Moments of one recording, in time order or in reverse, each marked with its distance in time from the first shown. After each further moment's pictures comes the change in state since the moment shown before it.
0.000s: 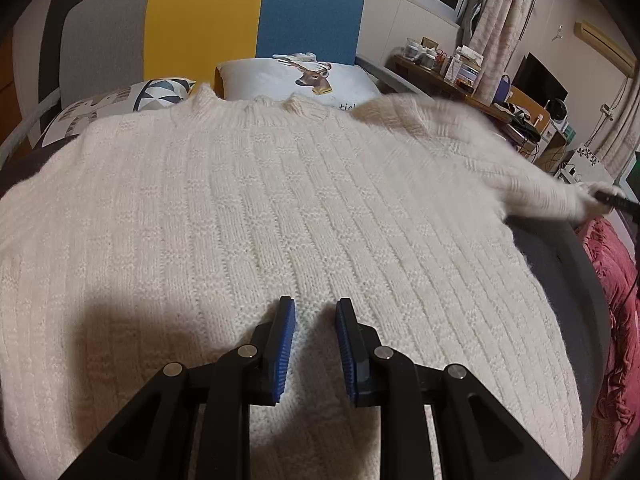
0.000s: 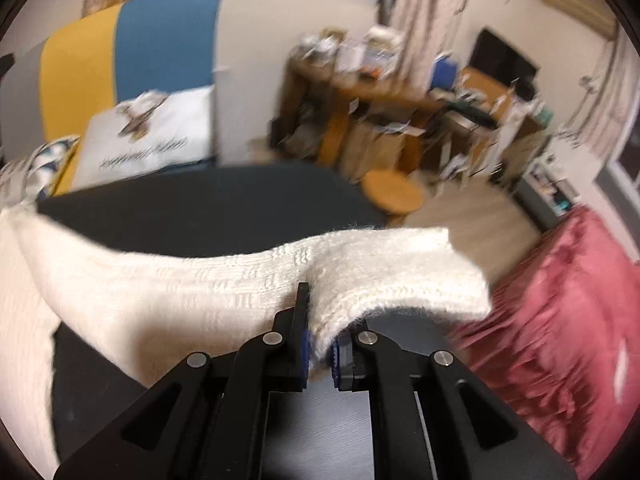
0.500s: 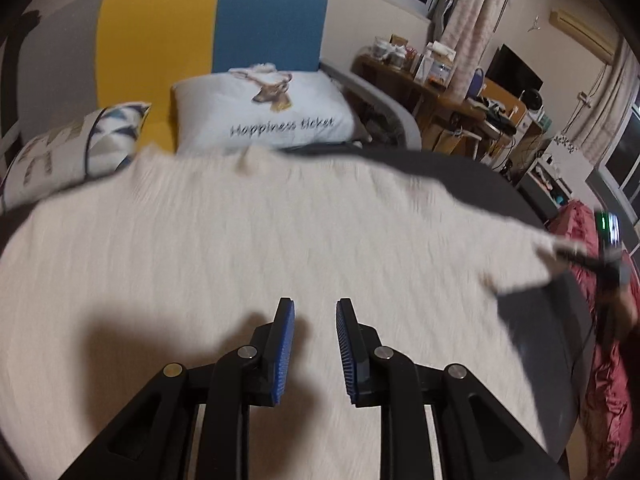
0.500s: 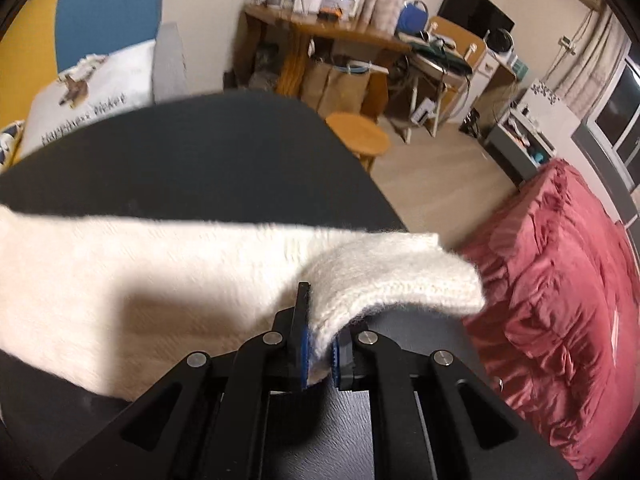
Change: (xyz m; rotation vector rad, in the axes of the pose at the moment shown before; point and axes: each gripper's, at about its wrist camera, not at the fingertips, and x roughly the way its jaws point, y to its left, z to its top) left arm 0.031 -0.034 0.099 0.086 -0.005 -0.103; right arm 0.079 -0.012 -0.044 0.051 0.184 -0.079
